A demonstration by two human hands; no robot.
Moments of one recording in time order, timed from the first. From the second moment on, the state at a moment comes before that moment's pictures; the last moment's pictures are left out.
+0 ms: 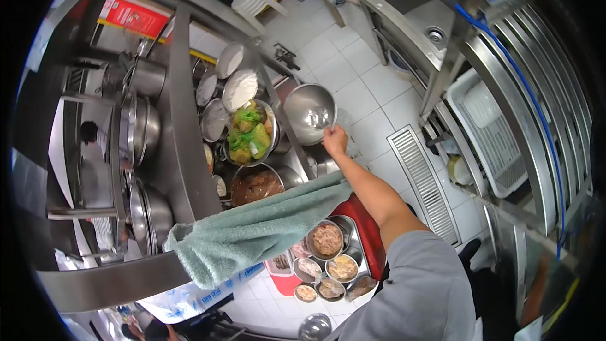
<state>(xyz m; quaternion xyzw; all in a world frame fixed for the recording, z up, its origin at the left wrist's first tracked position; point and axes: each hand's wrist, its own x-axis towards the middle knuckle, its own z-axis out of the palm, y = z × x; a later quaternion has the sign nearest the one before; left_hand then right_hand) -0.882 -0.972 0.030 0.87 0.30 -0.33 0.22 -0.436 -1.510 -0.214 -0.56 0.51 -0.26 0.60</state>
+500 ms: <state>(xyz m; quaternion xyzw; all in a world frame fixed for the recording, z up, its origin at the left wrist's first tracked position) -1.180 -0.887 -0.082 0.83 0.45 -0.21 0.25 -0.775 -1.592 -0.453 -0.95 -0.06 0.30 0.02</state>
